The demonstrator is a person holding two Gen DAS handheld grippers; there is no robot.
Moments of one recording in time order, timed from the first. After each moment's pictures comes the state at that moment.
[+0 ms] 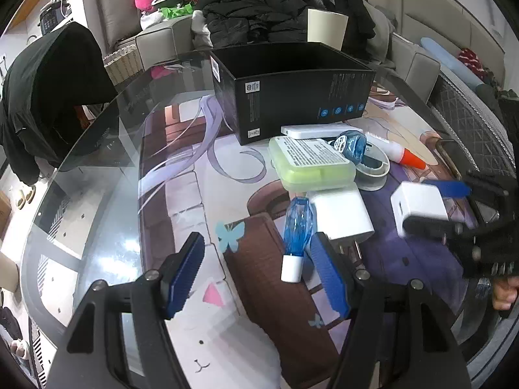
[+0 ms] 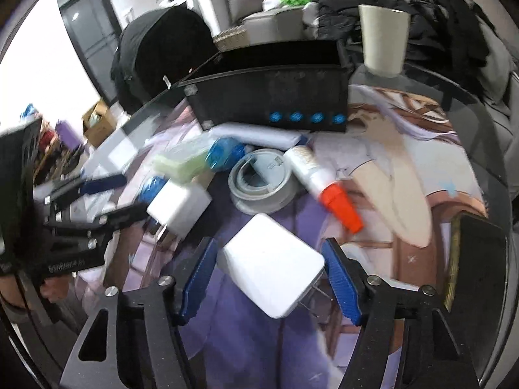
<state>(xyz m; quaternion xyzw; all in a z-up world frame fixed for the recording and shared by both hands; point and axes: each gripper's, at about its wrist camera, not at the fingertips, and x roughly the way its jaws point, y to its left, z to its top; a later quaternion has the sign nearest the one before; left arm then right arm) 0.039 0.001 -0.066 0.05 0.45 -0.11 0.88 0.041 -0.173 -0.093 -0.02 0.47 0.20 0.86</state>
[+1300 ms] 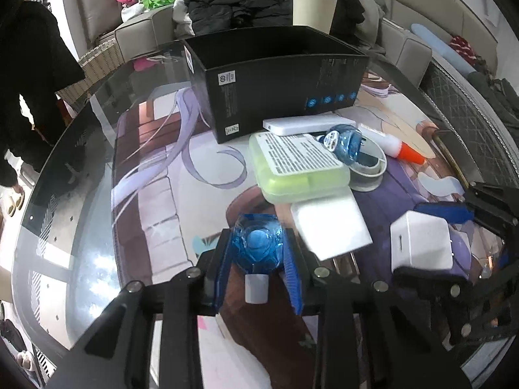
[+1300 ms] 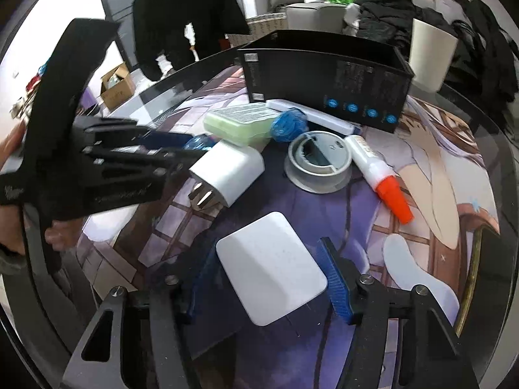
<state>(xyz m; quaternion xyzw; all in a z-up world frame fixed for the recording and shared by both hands) 0.058 -0.012 -0.077 0.06 0.48 -0.15 0.87 0.025 -0.131 -0.103 -0.08 0.47 0.24 0.85</state>
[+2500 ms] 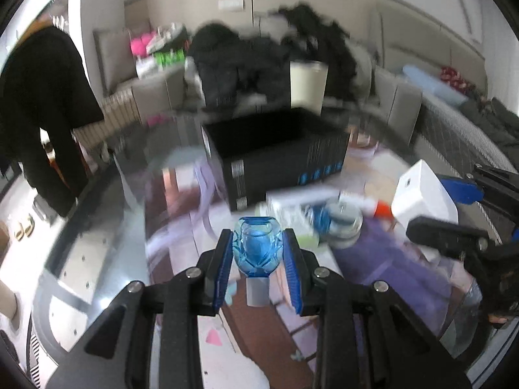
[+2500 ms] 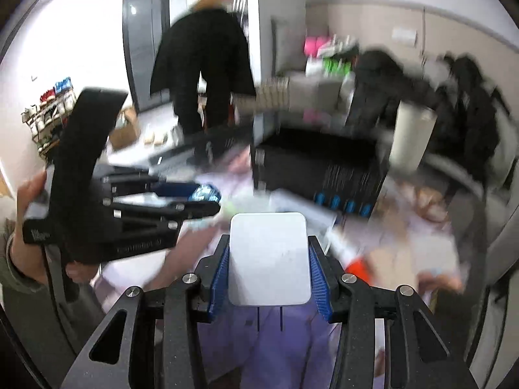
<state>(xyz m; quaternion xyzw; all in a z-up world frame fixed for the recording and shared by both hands) 0.026 -0.004 -0.018 0.05 0.33 -0.14 0.93 -0.010 -0.138 -0.034 -0.08 0.30 0.24 0.92</state>
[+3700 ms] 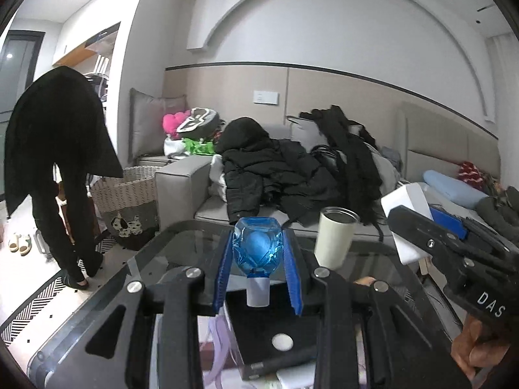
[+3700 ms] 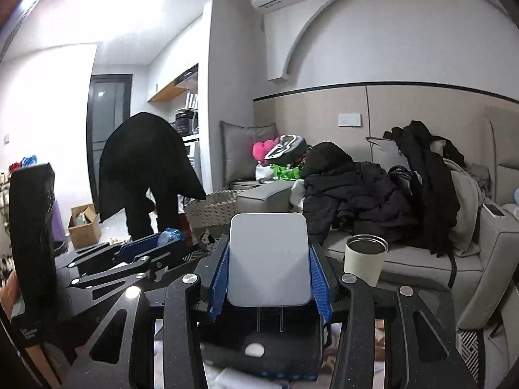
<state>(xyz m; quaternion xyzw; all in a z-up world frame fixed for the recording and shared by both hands) 0.120 0.021 0.069 -0.04 0.15 -0.09 0.98 0.106 -0.146 0.084 0.00 0.11 0.15 0.98</state>
